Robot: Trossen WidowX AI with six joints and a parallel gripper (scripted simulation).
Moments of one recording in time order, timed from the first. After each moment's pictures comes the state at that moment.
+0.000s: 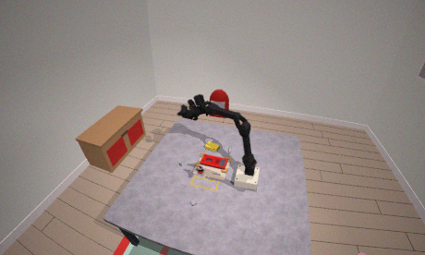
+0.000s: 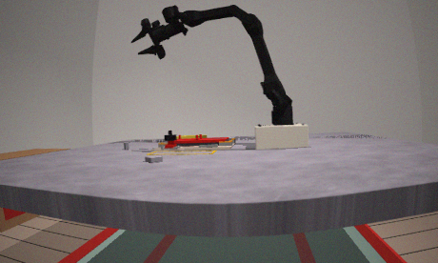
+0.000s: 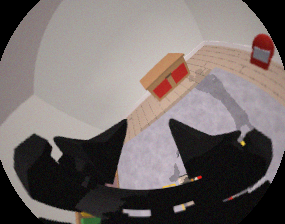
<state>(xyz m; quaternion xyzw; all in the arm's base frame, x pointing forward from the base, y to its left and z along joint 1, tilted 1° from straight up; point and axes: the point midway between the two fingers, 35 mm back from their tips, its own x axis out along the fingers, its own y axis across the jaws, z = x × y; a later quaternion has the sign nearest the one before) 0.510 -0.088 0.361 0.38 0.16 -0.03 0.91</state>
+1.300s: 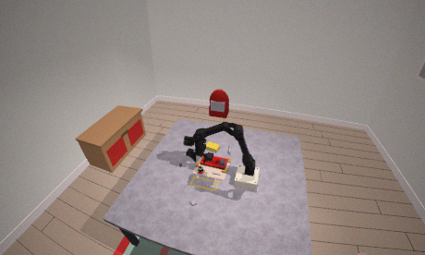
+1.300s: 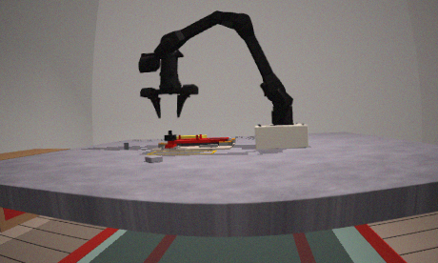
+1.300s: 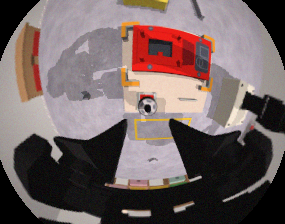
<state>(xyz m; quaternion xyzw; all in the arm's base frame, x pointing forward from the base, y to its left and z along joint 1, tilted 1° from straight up) 0.364 0.041 0.081 0.51 0.49 -0.48 0.51</state>
